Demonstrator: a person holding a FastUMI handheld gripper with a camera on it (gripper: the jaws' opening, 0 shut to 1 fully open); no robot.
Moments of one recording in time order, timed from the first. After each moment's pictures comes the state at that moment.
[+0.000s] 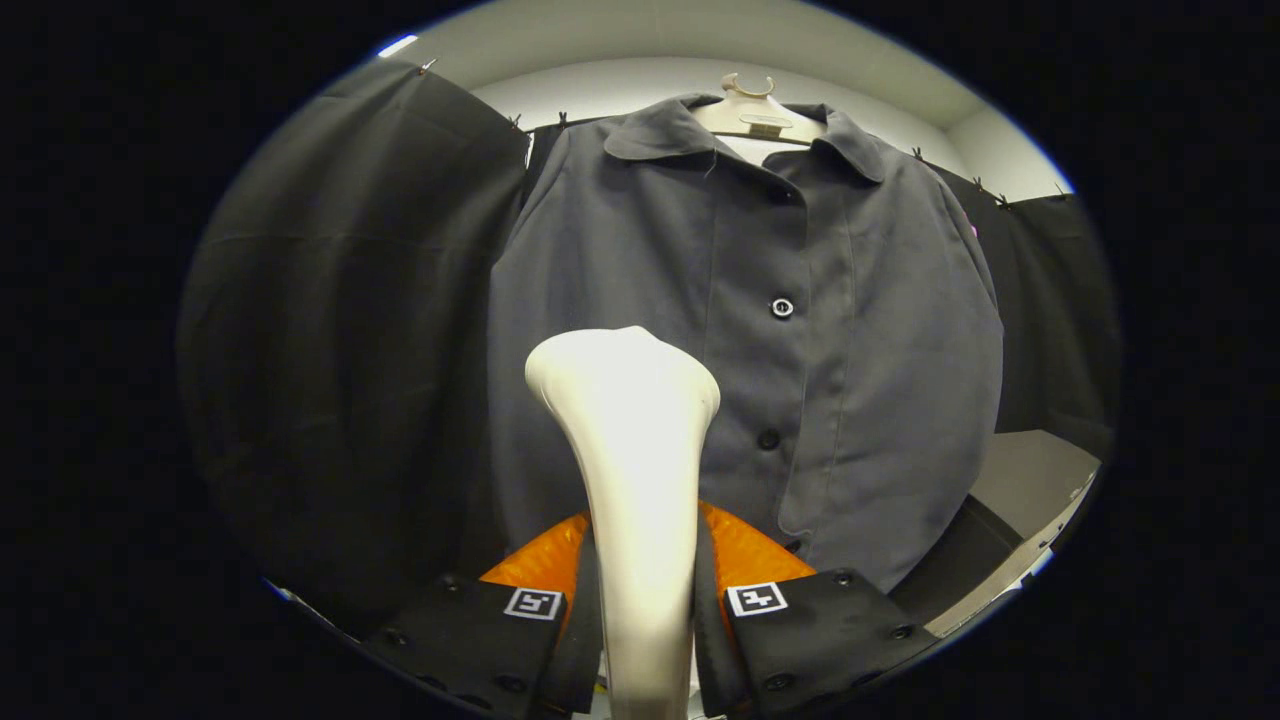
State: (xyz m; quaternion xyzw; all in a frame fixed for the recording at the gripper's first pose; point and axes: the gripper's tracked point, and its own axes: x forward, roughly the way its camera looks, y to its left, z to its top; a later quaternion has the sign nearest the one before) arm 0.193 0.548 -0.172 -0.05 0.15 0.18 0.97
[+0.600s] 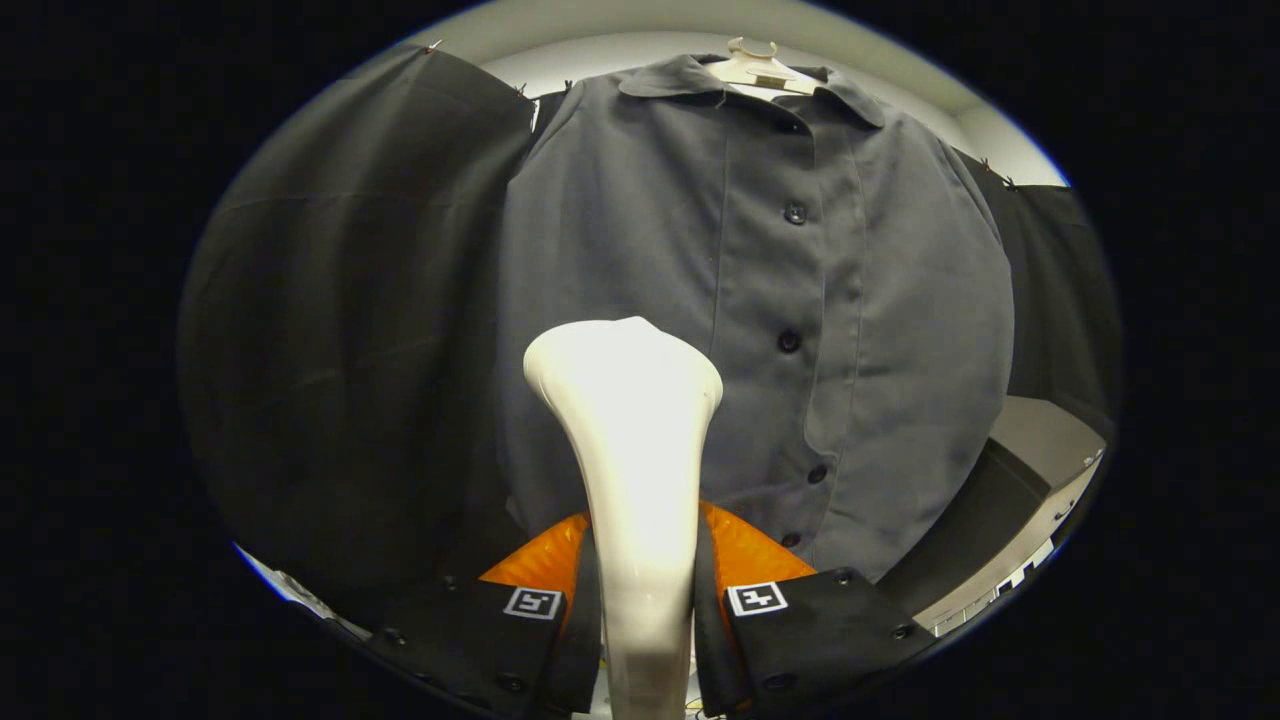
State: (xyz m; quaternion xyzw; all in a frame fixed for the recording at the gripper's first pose) arm 0.165 0.544 -0.238 -0.06 0.22 0.19 0.96
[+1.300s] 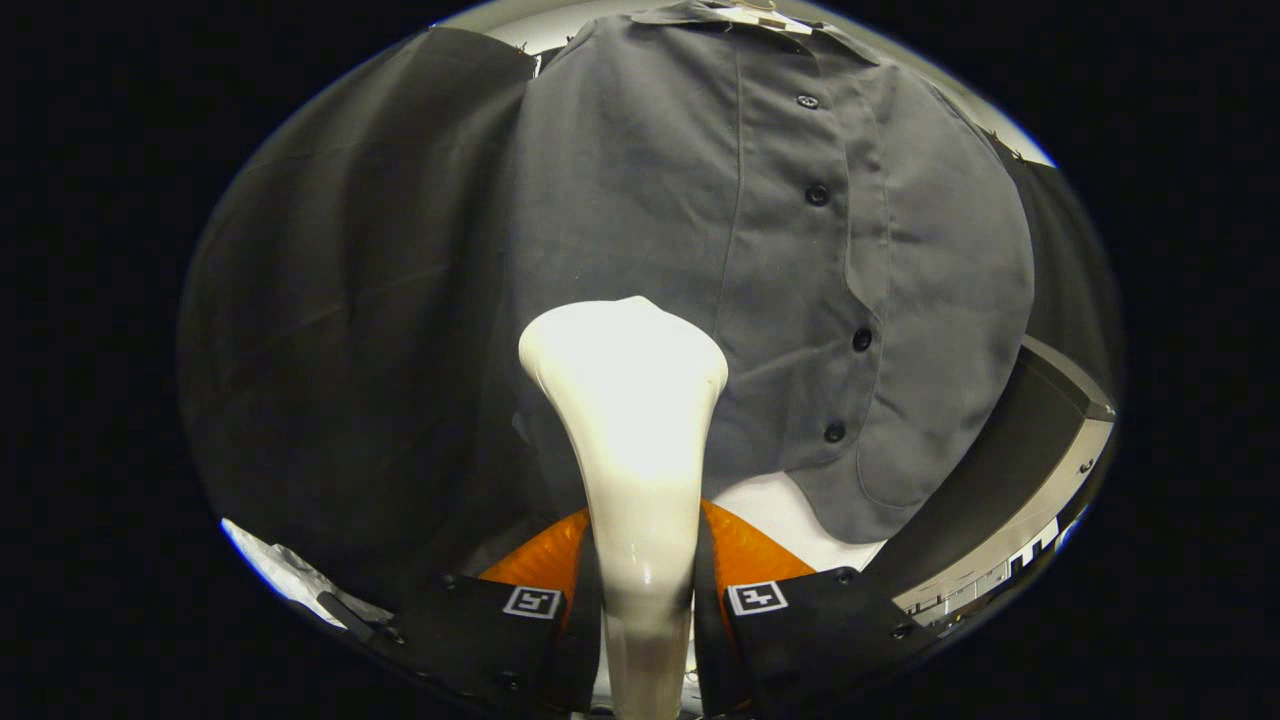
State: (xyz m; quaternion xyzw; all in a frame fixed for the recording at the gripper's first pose) arm 0.128 0.541 -0.328 -0.07 0.30 0.19 0.93
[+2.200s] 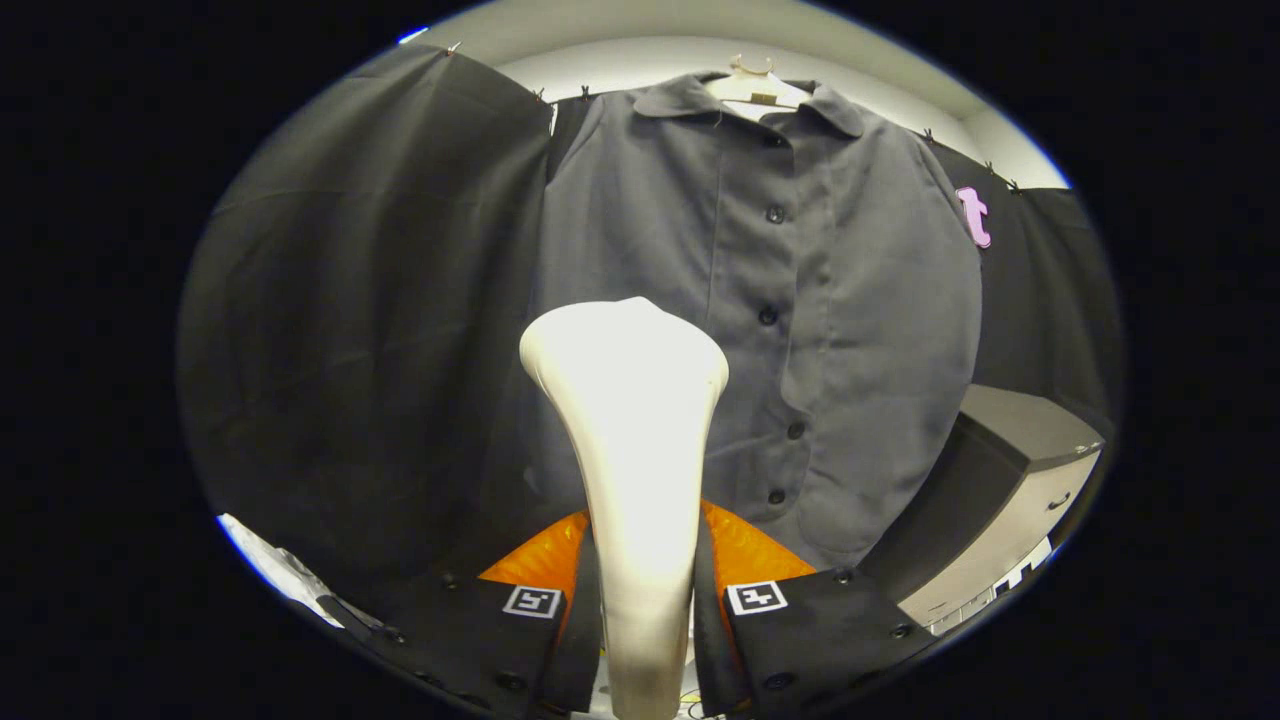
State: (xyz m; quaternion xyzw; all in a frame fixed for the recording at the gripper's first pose) arm 0.115 0.514 -0.203 -0.06 0.19 0.21 0.96
